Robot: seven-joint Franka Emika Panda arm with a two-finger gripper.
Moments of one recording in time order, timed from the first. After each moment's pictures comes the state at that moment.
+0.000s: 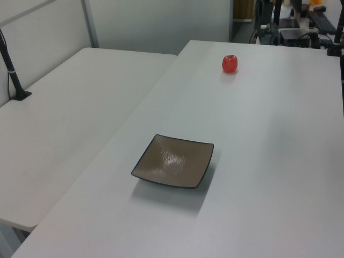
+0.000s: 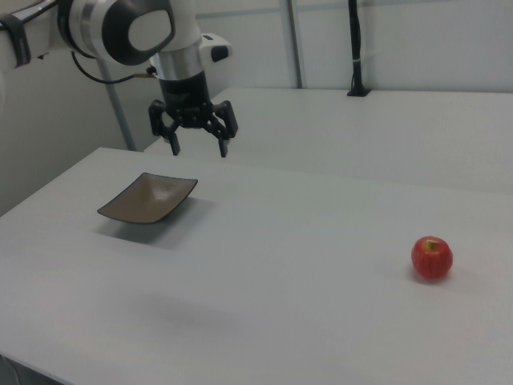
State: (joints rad) arm -0.03 0.00 -0.01 -1.59 0.11 1.67 -0.45
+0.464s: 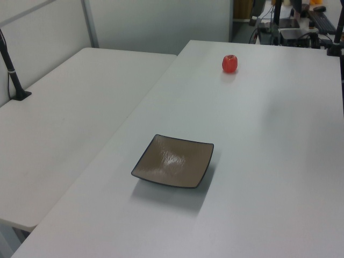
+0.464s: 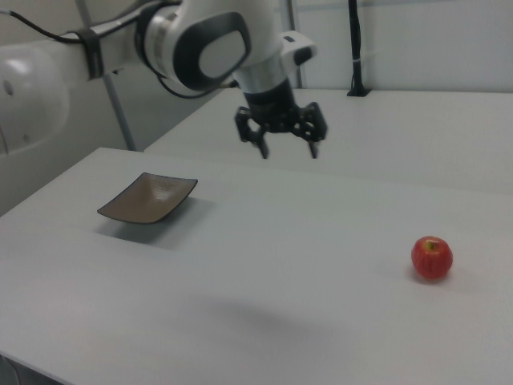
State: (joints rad) arm -0.09 0.12 -0.16 -1.53 0.11 1.89 -0.56
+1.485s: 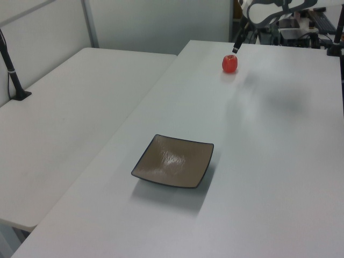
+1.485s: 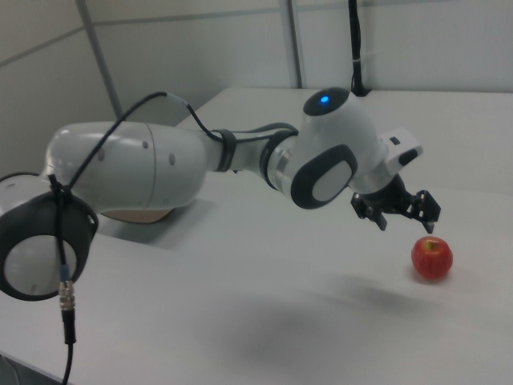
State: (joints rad) arm -0.20 0.55 -0.24 -1.48 0.11 2.46 -0.52
